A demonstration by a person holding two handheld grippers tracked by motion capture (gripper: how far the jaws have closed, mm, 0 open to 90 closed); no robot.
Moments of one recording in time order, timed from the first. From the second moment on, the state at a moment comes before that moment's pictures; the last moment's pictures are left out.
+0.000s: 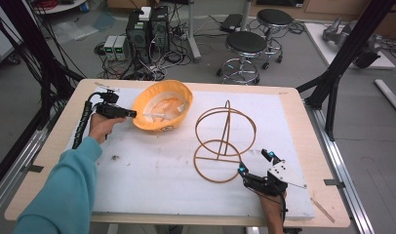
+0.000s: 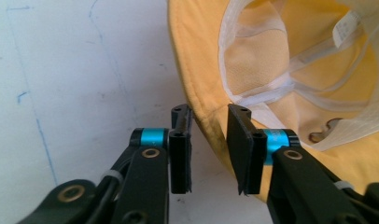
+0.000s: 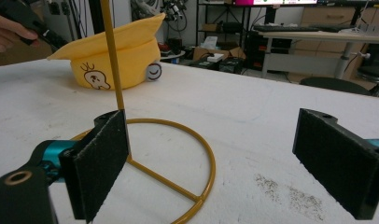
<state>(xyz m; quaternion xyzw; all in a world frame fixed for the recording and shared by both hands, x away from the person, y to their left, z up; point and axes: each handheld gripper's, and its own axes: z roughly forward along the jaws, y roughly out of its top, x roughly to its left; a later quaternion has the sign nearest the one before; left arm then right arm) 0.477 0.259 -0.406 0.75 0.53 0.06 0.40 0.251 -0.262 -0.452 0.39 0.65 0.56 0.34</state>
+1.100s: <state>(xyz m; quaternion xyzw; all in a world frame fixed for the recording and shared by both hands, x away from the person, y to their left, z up) 0.463 0.271 -0.374 0.73 0.51 0.11 0.44 0.251 -0.262 -0.452 0.39 0.65 0.56 0.34</state>
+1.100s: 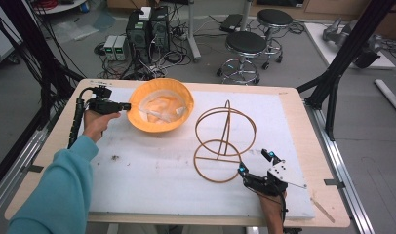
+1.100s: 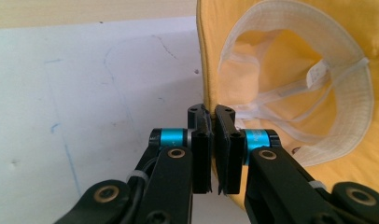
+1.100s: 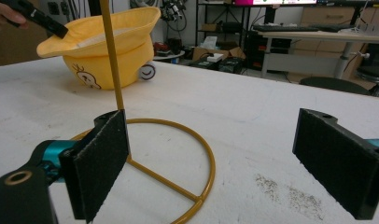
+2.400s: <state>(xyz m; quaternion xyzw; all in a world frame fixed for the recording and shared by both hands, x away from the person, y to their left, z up) 0.444 0.272 -0.269 0.75 0.45 0.22 0.43 0.250 -0.262 -0.452 0.39 0.64 0.56 0.34</state>
